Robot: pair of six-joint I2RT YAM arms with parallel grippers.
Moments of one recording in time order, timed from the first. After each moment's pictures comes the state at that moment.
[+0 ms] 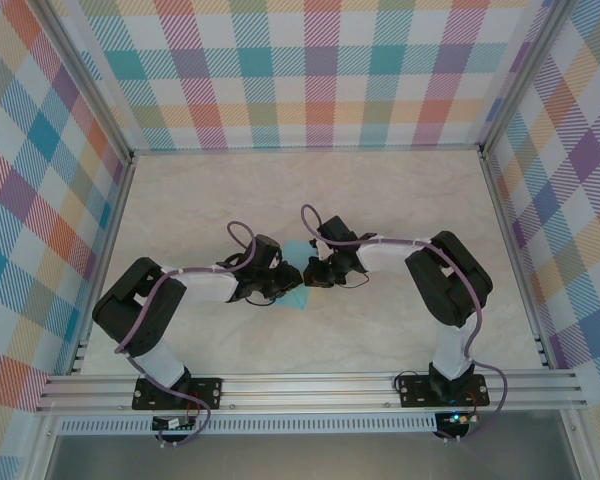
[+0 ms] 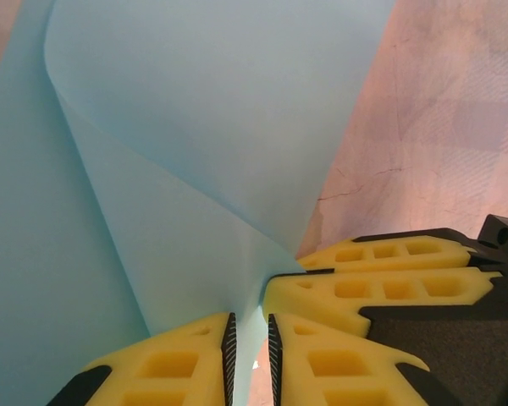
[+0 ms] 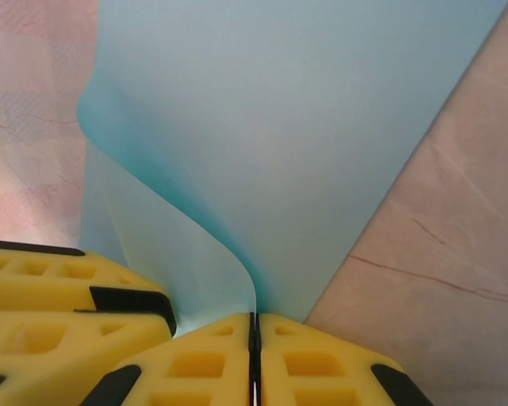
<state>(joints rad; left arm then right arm) -0.65 1.65 0.71 0.08 0.31 -1.07 0.68 1.89 1.05 -0.29 -0.47 0.59</state>
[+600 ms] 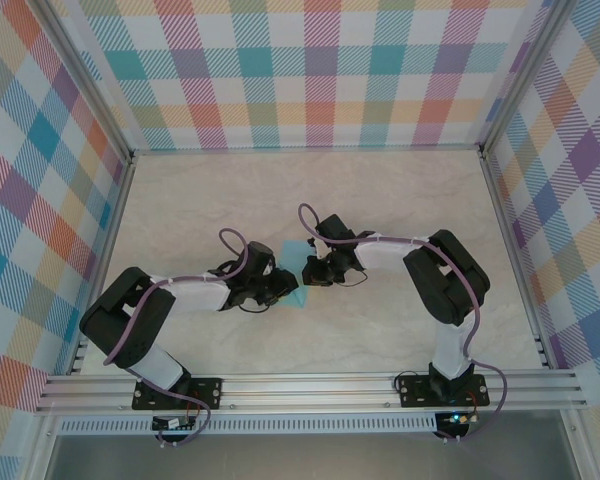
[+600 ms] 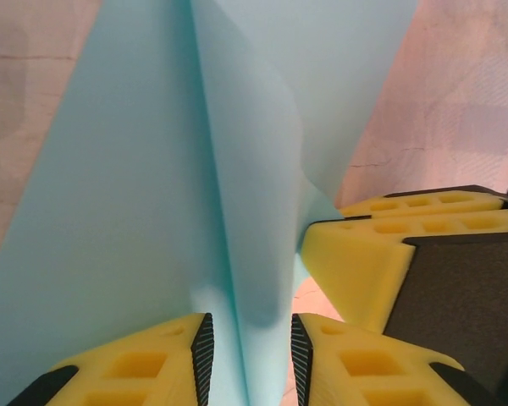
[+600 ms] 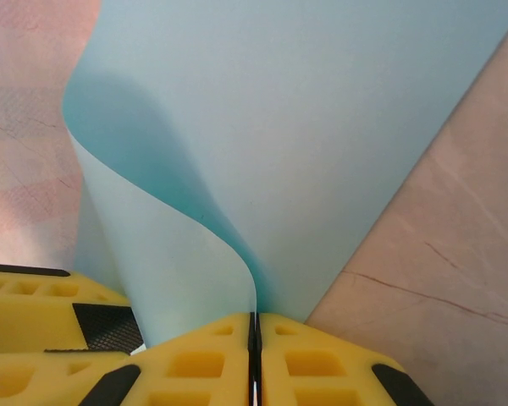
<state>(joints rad) -0.65 1.57 0.62 0.08 0.29 -1.10 0.68 1.90 1.08 -0.32 -0.46 0.57</state>
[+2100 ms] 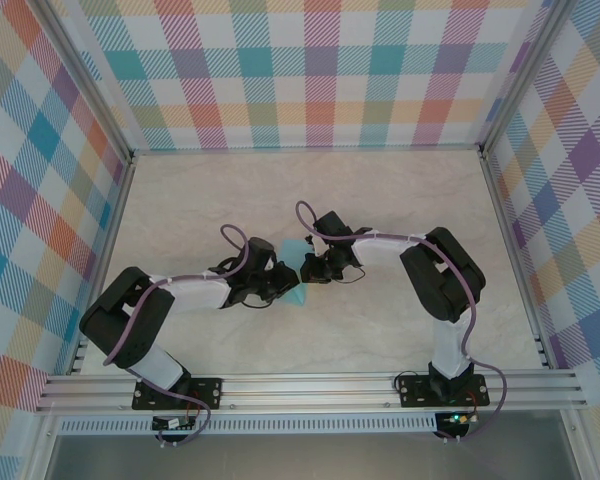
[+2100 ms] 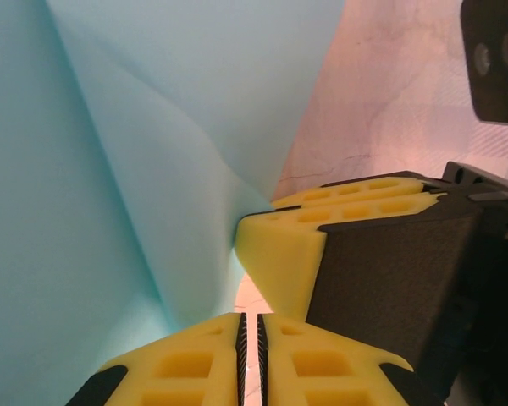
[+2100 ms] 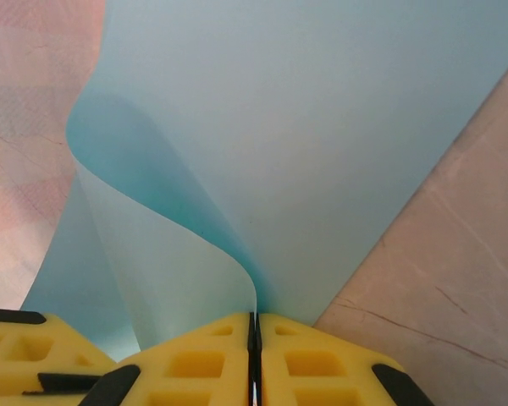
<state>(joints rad) -0.65 1.57 0.65 0.12 0.31 -1.10 0.68 1.94 1.13 -0.34 -0.47 0.55</state>
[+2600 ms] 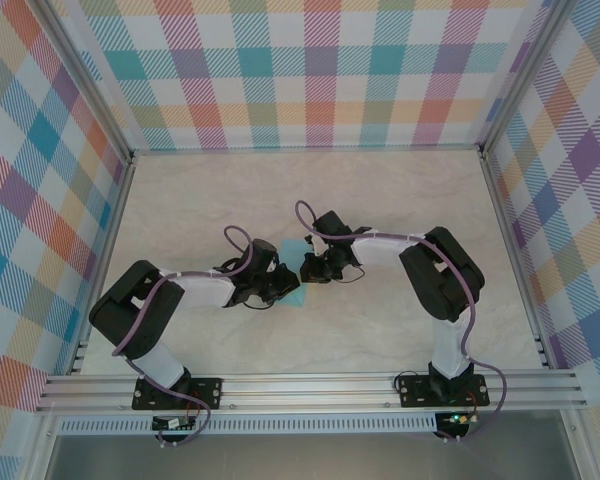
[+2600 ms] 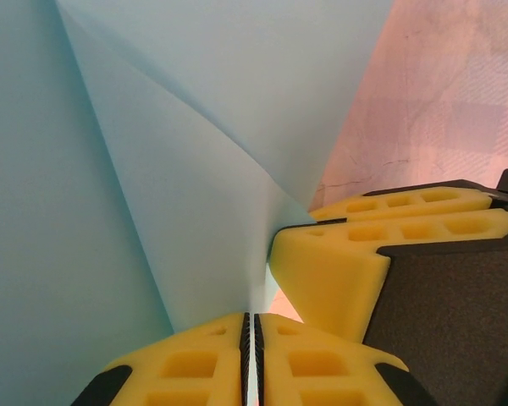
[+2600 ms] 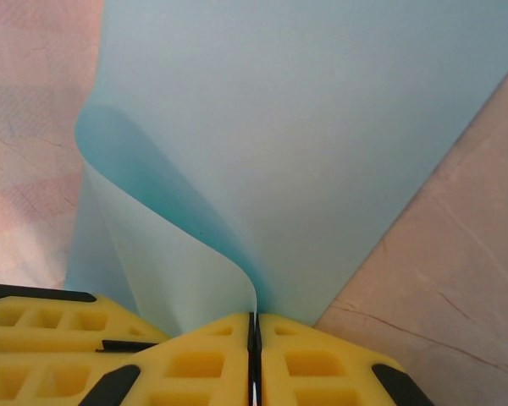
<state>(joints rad) -0.65 1.64 0.66 0.13 0.32 -1.10 0.68 1.95 1.14 -0.35 -0.47 0.55</state>
